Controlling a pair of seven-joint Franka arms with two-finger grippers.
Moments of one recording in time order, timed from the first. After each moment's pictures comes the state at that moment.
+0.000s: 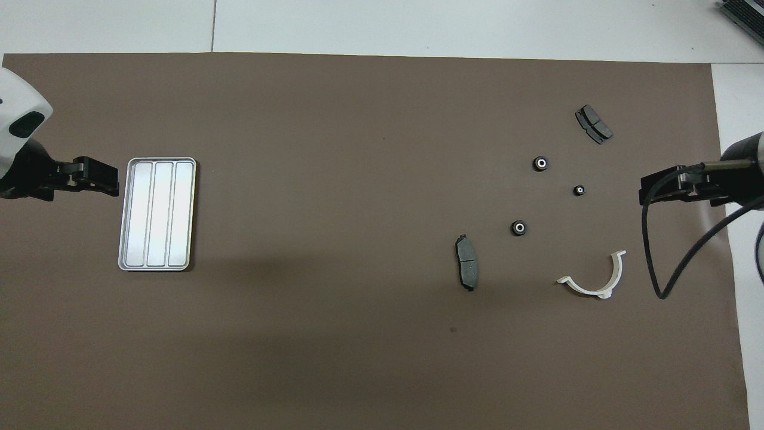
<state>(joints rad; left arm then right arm) -0.04 0.03 -0.01 -1.67 0.02 1.67 -0.07 -0.04 -0.01 0.08 -1.58 -0.01 1.54 0.08</state>
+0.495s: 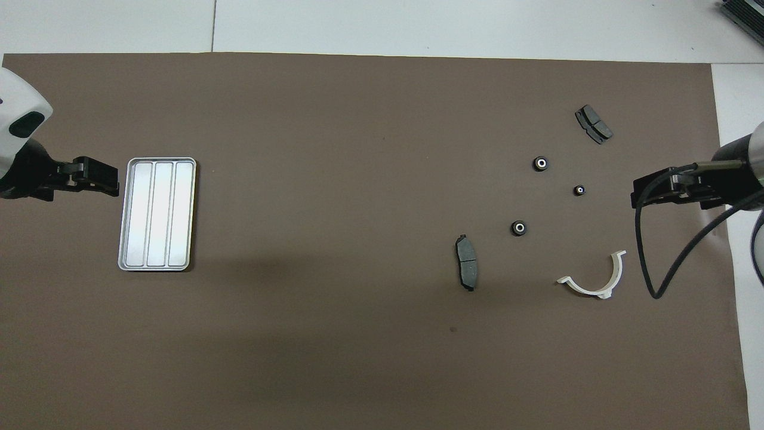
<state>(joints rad) -0.04 0.03 -0.01 -1.67 0.02 1.67 -0.07 -0.04 0.00 0.09 -1.58 0.00 1.54 0.08</state>
